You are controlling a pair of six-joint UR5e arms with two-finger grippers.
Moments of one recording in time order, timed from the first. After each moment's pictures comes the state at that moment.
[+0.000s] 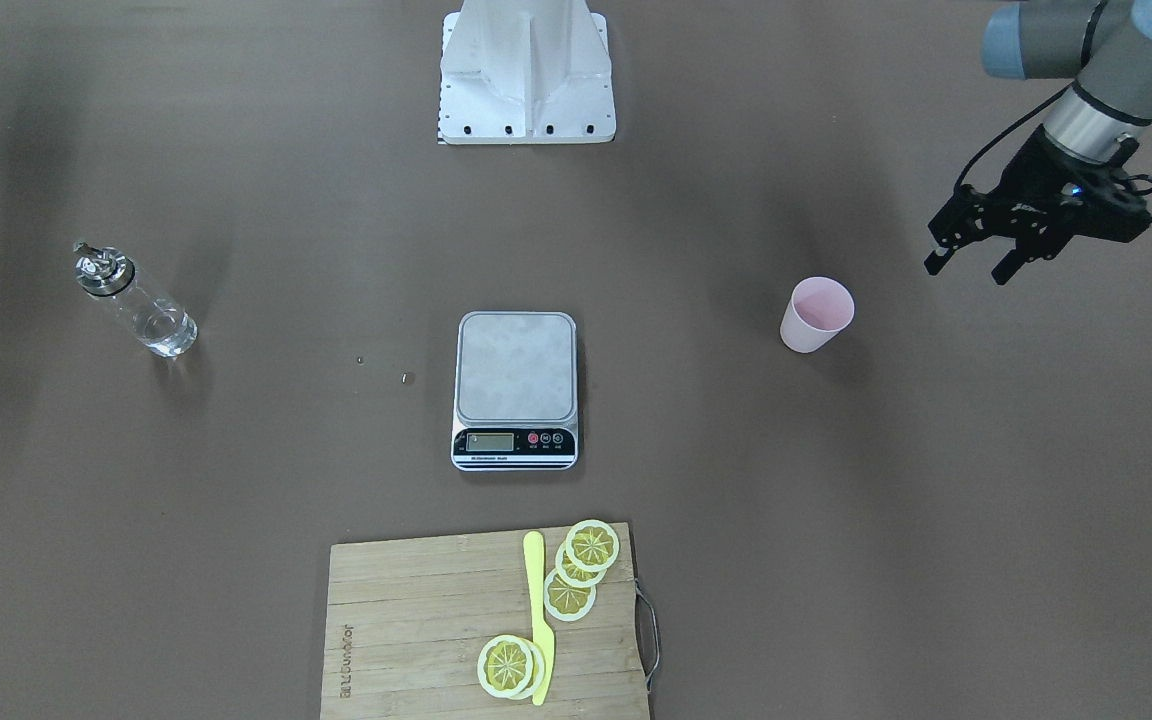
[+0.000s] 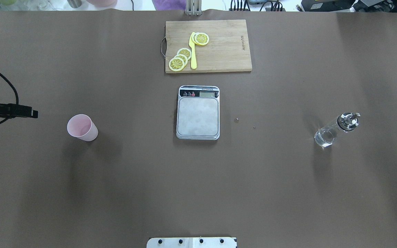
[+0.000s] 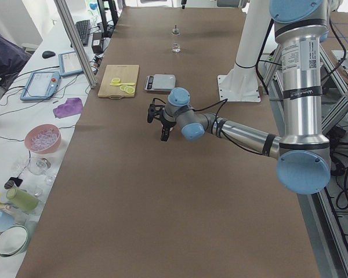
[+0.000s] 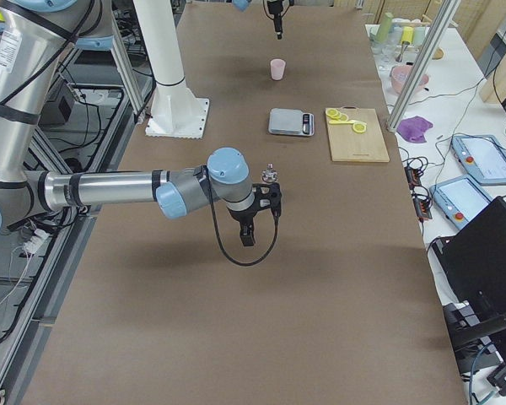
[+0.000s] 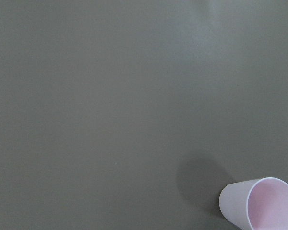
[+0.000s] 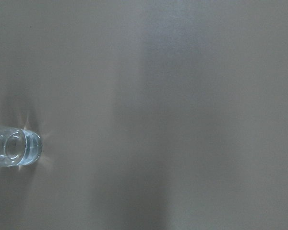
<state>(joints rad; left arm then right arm) -0.90 -1.47 -1.92 -2.26 -2.05 -1.00 1.39 -1.95 2.02 -1.21 2.36 0.35</state>
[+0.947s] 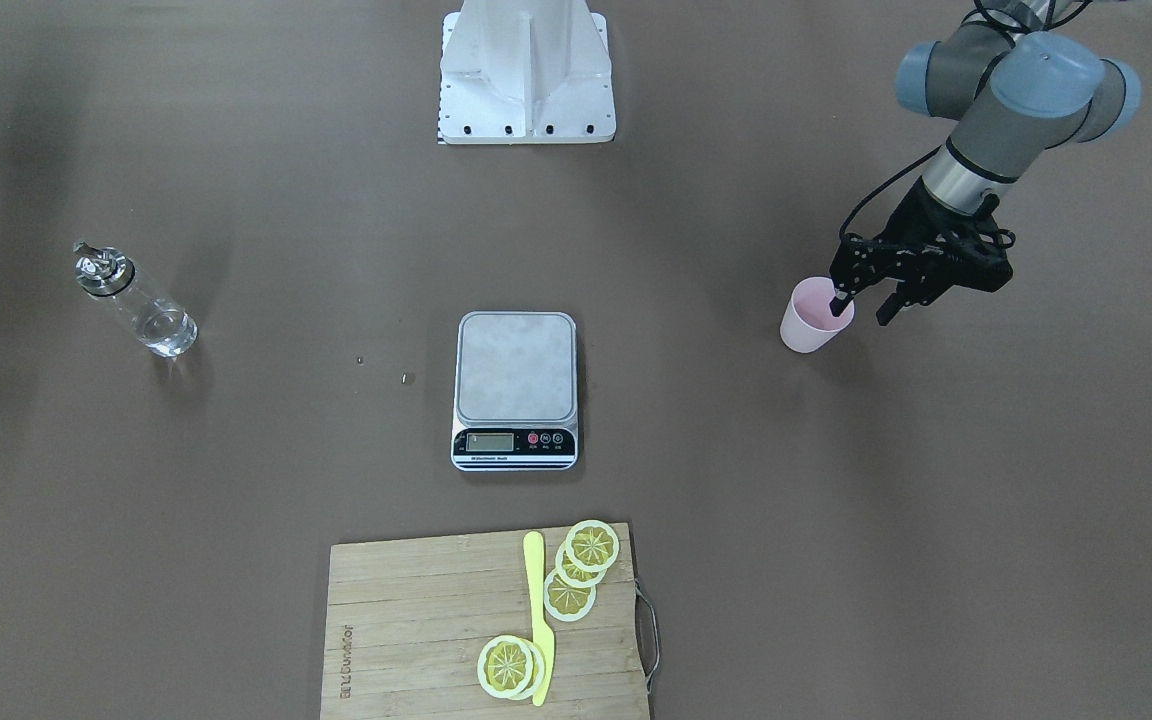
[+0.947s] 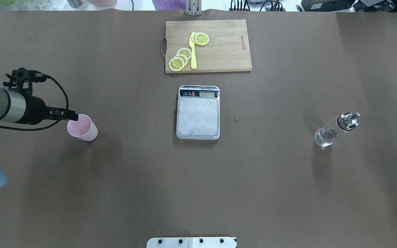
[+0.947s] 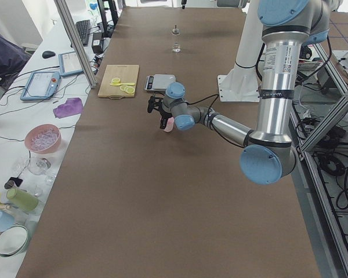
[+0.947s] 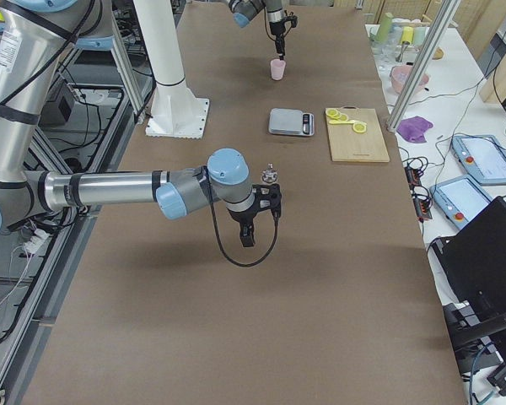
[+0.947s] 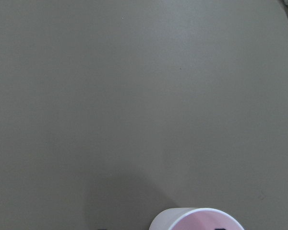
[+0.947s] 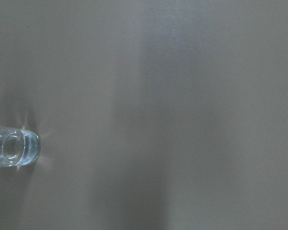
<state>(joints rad) -0.78 -1.63 -1.82 -2.25 -1.97 -1.02 1.39 -1.95 2.01 -1.21 2.36 0.35</state>
